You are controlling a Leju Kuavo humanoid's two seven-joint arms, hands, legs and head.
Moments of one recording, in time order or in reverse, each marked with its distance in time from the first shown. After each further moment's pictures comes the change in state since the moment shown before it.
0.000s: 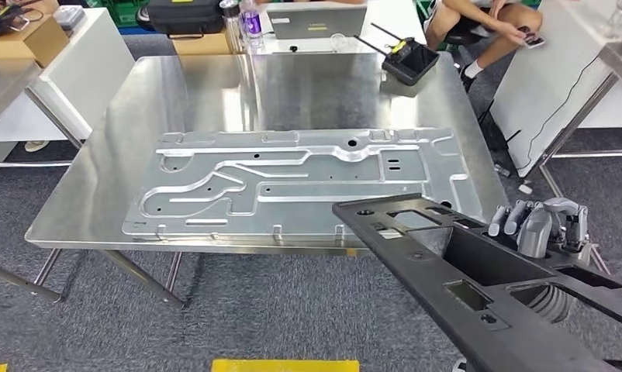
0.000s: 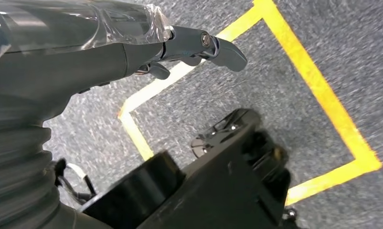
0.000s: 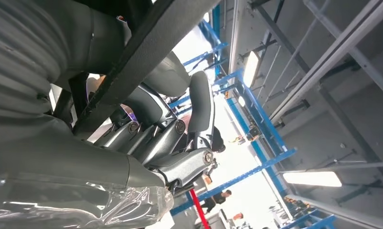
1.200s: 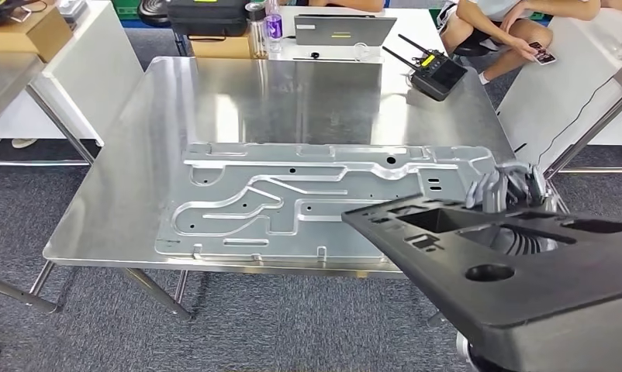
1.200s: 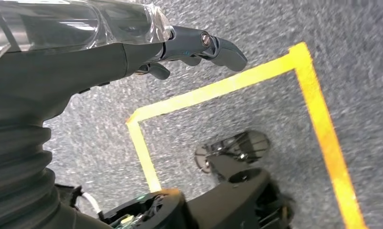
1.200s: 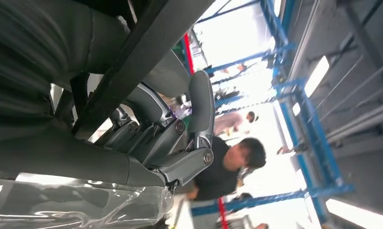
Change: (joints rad) left arm 0.027 0.017 0.073 0.000 0.146 0.047 -0.005; right arm -0.150 -0.124 -0.025 0.093 0.079 -0.016 0.283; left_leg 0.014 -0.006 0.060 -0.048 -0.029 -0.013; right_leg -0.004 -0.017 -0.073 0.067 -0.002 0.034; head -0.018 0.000
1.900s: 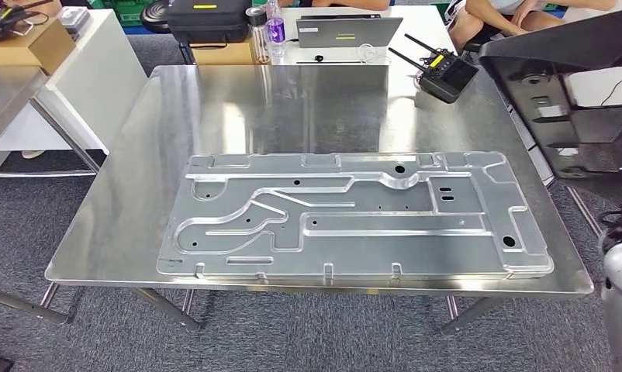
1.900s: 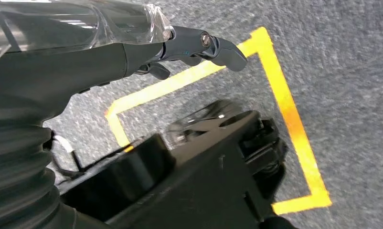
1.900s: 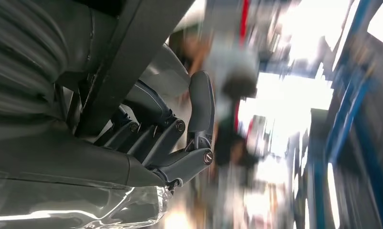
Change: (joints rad) left arm -0.020 -0.045 0.003 0.000 -0.043 -0.084 -0.018; right arm -0.226 -0.285 -0.451 0.306 0.641 -0.054 0.638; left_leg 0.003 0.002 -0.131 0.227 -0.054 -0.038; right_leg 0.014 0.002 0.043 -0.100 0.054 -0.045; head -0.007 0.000
